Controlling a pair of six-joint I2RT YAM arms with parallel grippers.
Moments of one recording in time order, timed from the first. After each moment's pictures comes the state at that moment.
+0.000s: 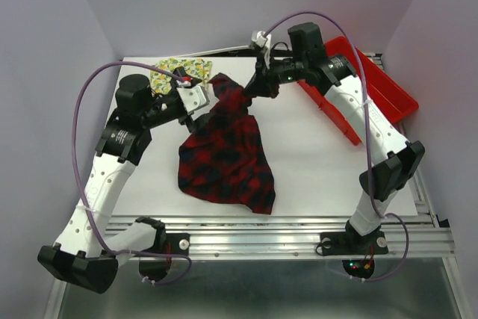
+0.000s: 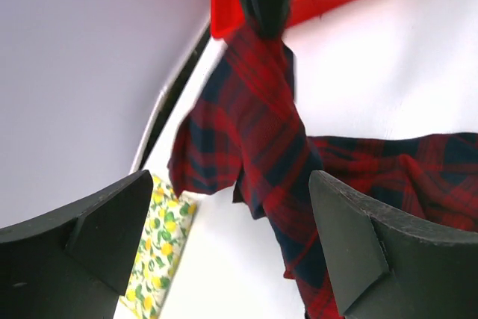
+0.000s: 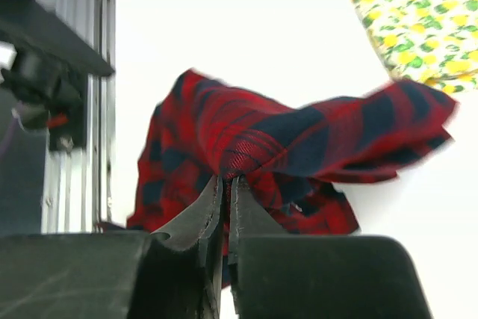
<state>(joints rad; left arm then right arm) -0.30 1.05 1.24 -0.46 0.65 0.67 0.49 1.78 2.02 -0.75 -0.88 -0.28</state>
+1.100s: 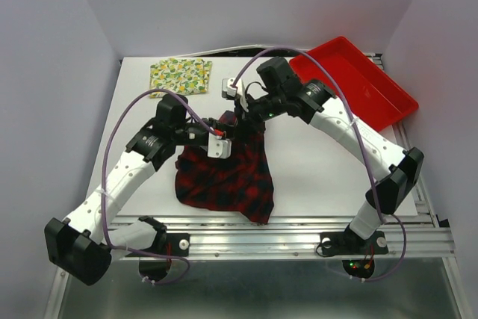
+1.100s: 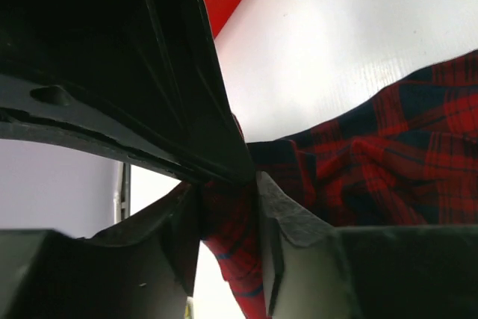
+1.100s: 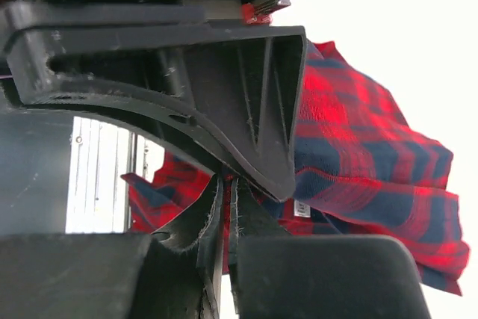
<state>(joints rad) -0.50 1.08 1.01 -0.43 0.85 1.14 0.76 1.67 1.80 -0.85 -0.71 -0.46</state>
